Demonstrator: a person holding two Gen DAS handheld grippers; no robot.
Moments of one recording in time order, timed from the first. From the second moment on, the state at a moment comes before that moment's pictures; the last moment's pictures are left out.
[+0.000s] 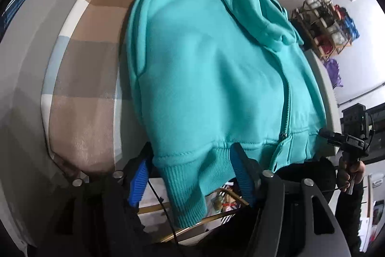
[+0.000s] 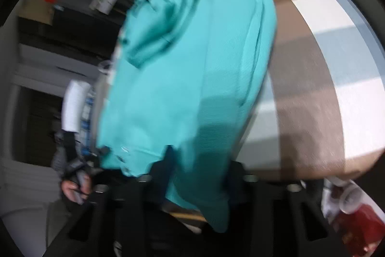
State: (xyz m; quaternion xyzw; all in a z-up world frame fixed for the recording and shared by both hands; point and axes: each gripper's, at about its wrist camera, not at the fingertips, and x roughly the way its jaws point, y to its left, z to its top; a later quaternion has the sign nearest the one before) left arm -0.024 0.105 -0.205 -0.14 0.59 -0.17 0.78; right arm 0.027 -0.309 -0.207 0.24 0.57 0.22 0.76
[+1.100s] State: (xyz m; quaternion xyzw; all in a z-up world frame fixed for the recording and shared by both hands) left arm -0.036 0.091 -0.211 -0.08 0.58 -0.17 0.79; right arm -0.004 -0.290 -0.186 0.24 0.48 0.24 0.81
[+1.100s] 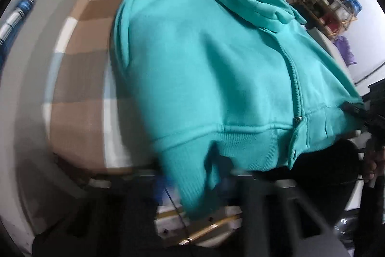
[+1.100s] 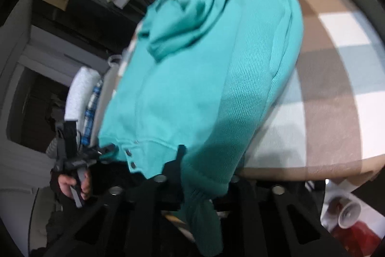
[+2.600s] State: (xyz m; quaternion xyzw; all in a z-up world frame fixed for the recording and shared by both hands) left arm 0.246 0.097 -0.159 -0.27 0.56 -0.20 0.75; right arm 0.348 -0.358 -0.145 0.42 0.52 0.10 0.74
